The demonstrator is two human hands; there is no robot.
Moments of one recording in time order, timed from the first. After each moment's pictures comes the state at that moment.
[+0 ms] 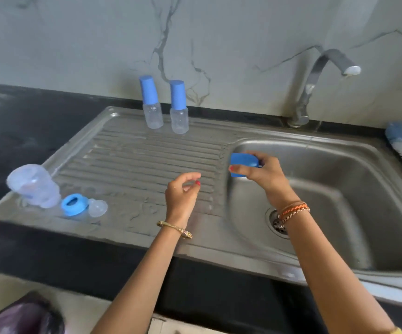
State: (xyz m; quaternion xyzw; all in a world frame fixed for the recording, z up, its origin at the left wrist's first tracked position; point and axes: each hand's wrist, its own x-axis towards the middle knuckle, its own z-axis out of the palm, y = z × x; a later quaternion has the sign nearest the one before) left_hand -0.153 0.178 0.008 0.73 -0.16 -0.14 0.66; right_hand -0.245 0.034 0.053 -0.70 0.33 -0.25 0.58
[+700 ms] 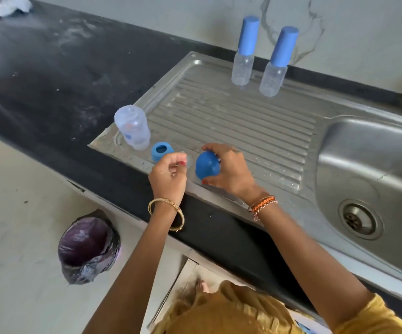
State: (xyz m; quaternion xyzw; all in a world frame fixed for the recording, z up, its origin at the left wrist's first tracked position) left_hand -0.094 0.343 -0.002 0.79 -0.03 0.01 0.62; right_hand -0.120 0.210 0.008 -0.94 0.07 -0.05 0.34
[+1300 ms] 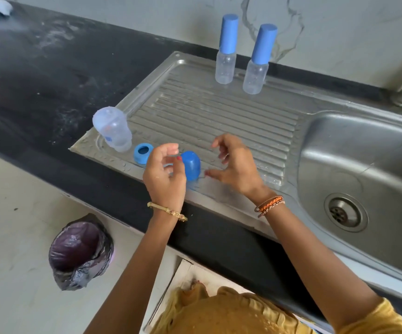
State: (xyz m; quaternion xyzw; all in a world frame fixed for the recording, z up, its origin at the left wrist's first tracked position) left_hand -0.121 0.313 0.015 0.74 -0.07 0.12 0.65; right_hand -0.145 0.174 0.015 -0.89 0.08 -0.14 0.42
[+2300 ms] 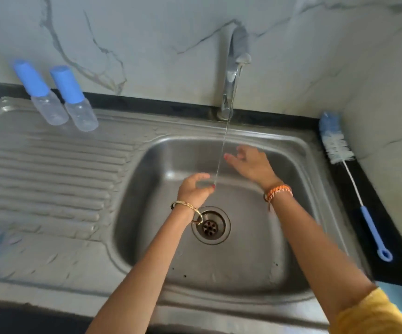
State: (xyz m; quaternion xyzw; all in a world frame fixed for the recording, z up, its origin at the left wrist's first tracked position) left_hand -0.255 -0.043 -0.008 0.77 -0.19 -0.31 0.52; right_hand -0.327 -0.176 0.035 -0.85 0.40 -0.08 0.33
